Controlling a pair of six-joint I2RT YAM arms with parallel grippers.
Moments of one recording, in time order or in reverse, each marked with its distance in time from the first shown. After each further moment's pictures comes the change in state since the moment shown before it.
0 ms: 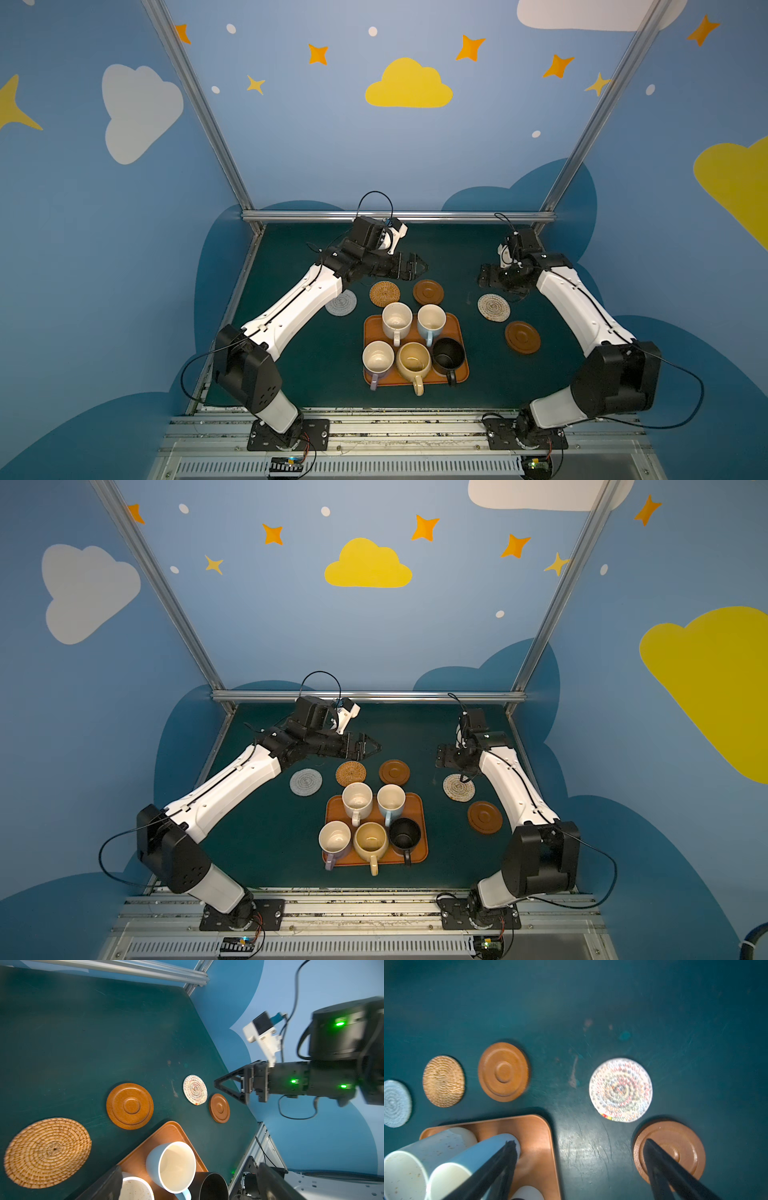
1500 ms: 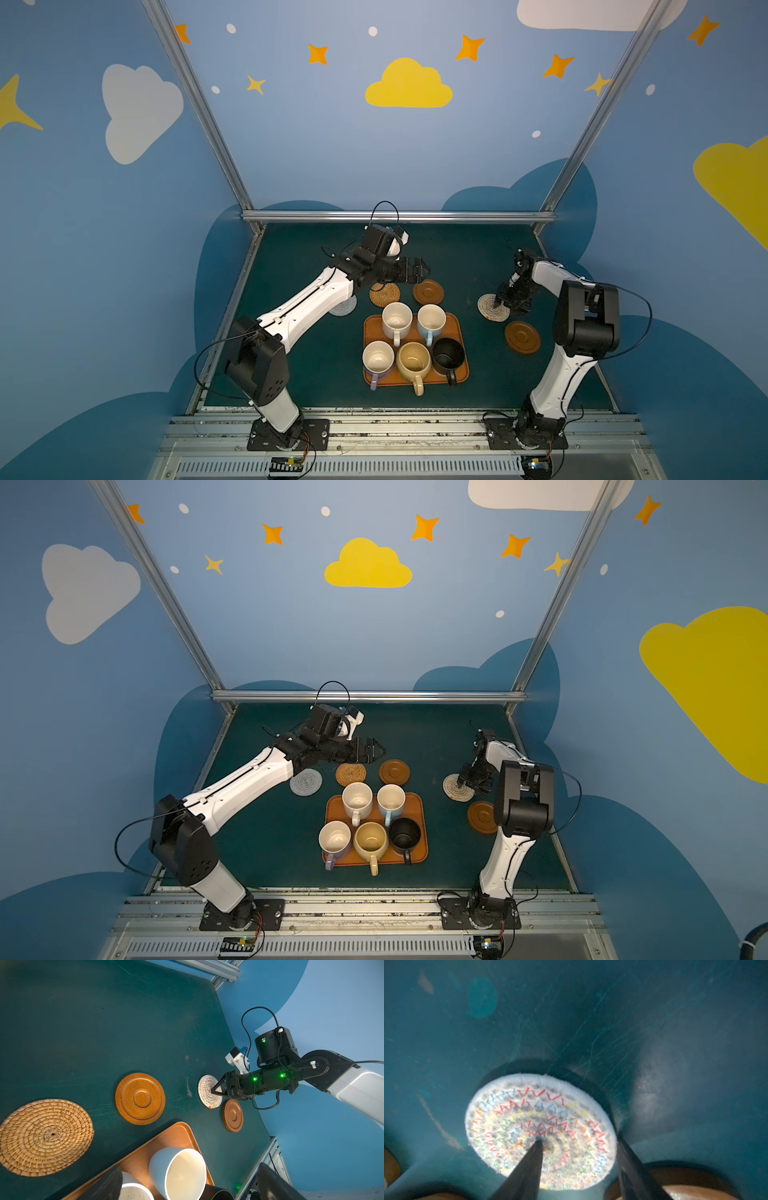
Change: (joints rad) left arm -0.042 0.057 -0.045 0.056 -0.121 -0.120; right arm -0.222 0.440 0.023 0.029 -0.039 0.048
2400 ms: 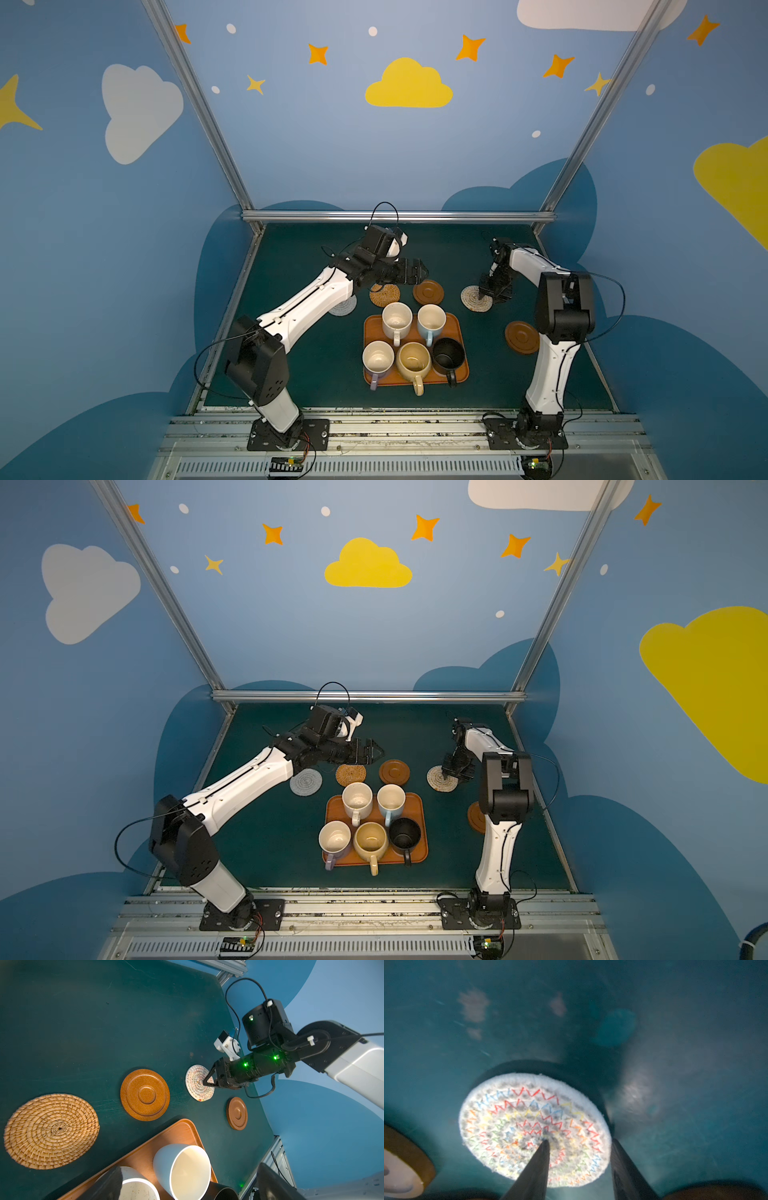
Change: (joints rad) left arm 0.003 0.000 0.000 -0.029 -0.007 0.010; right arm 0.161 0.169 0.265 -0.129 0.027 0.050
